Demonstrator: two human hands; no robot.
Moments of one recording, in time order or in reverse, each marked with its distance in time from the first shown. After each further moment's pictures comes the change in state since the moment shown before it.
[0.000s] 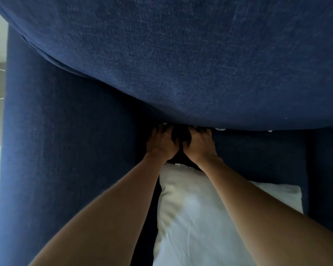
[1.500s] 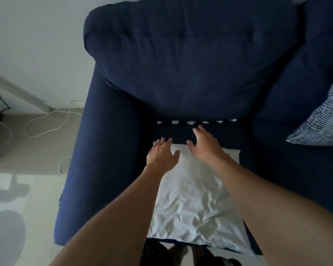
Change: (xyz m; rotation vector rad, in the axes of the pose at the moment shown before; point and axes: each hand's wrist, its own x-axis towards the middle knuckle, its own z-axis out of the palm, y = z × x) left_hand -0.309 0.087 -0.021 0.027 0.197 0.065; right_hand -0.277 0.057 -0.110 0.011 0.141 -0.186
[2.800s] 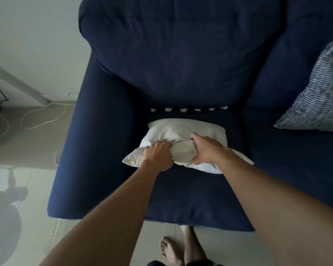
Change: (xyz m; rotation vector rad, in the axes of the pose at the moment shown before) left_hand -0.073 0.016 0.037 0.210 -0.030 0.075; right_hand -0.074 0.050 0.016 -0.115 -0.260 -0.020
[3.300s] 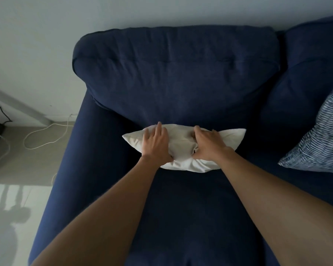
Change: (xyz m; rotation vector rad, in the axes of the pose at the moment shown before) left_hand 0.132 0.028 -0.095 0.258 0.211 -0.015; right_hand 0.103 0.017 -0.122 -0.191 0.258 -0.161
